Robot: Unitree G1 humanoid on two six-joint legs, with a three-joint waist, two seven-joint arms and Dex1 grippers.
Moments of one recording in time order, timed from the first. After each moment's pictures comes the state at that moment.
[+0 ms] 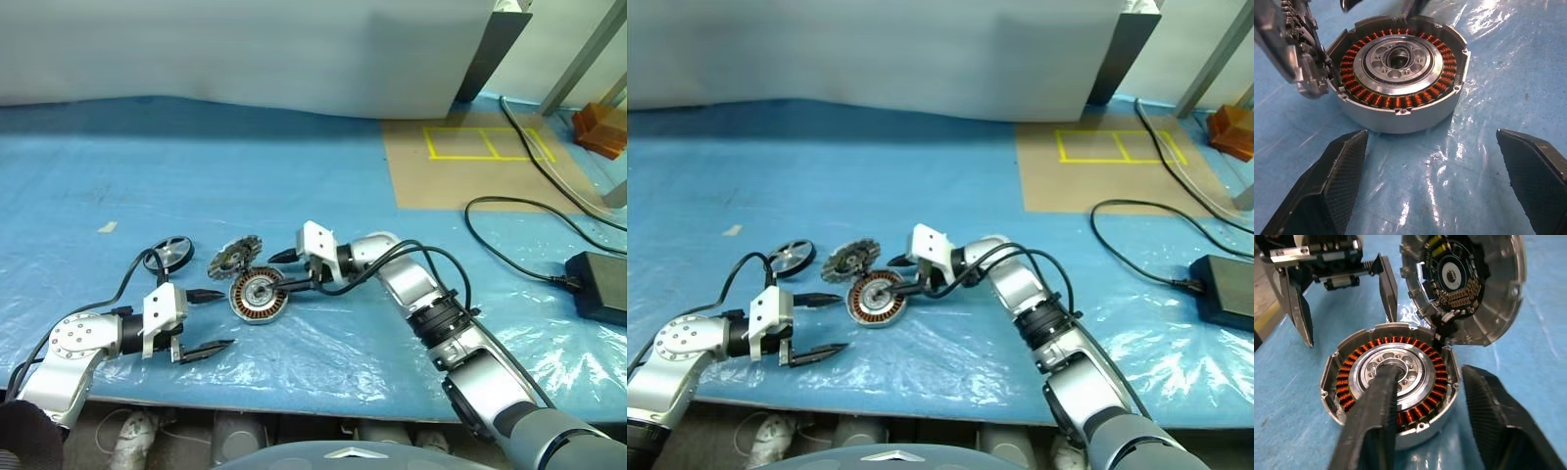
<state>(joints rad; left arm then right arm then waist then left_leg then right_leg) 0.10 0.75 0.04 -0.02 -0.33 -0.09 -1.19 -0.60 -0.24 0.39 0.25 0.10 0.19 1.16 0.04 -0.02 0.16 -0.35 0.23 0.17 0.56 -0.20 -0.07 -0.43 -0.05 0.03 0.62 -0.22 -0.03</state>
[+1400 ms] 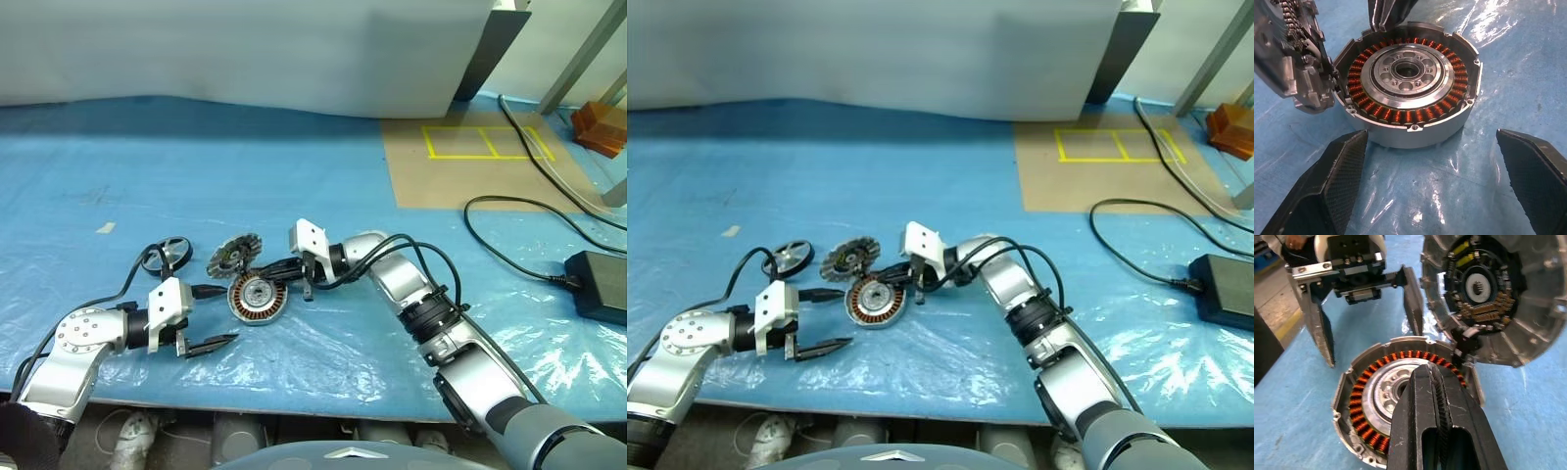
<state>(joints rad) 0.07 0.74 0.02 -0.03 -0.32 -0.06 -1.17 -0.65 -0.18 0.45 0.33 0.08 0.18 1.18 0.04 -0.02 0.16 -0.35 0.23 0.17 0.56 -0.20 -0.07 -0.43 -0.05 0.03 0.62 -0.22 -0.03</state>
